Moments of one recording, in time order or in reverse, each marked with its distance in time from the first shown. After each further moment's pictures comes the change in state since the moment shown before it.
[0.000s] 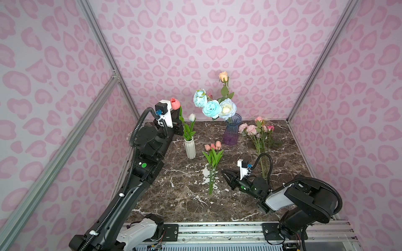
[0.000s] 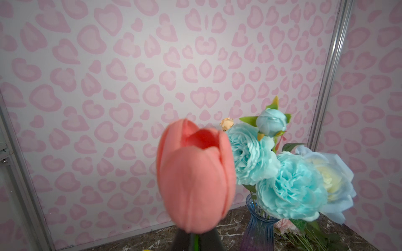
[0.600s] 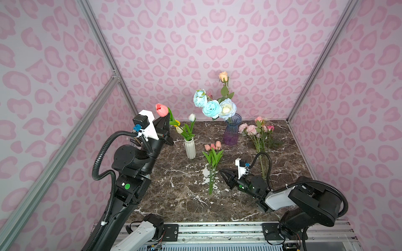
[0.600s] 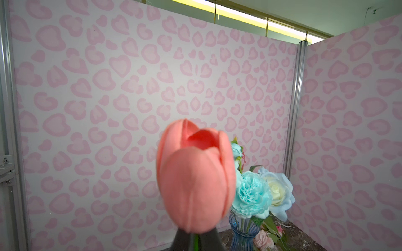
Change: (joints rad) left arm -0.019 -0.229 -0.078 -0.002 0.057 -0.035; right arm 0.024 -0.063 0.042 -0.117 0.027 -0.022
